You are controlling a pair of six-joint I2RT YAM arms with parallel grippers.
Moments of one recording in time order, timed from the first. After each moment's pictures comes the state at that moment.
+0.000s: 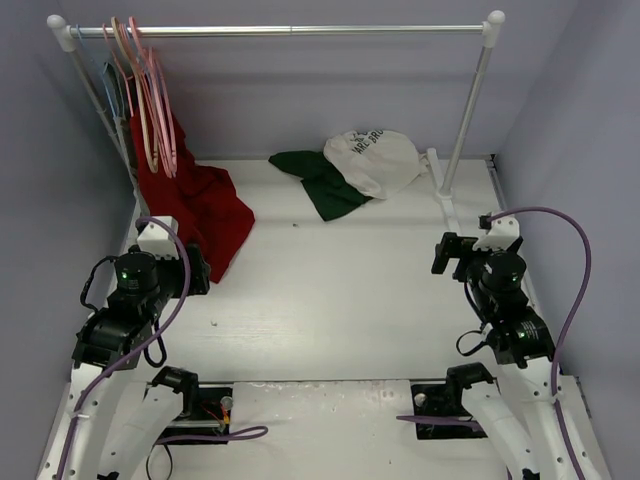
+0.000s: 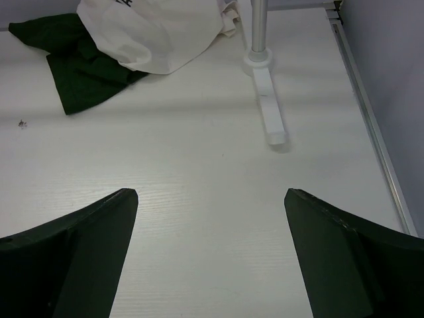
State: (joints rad) left arm -0.23 0.62 0.94 -0.81 -0.10 -0.18; right arm 0.19 0.58 0.73 -0.45 0.19 0.13
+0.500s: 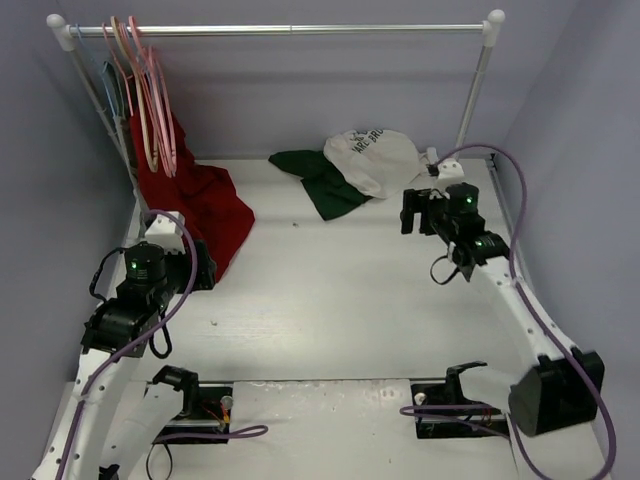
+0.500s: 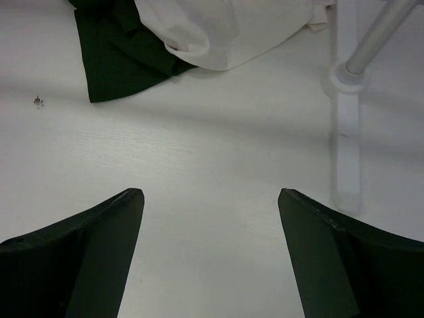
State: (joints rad) left arm -0.23 0.67 0.92 -0.77 -0.08 -0.21; right arm 0.20 1.10 0.93 -0.27 0.02 0.05
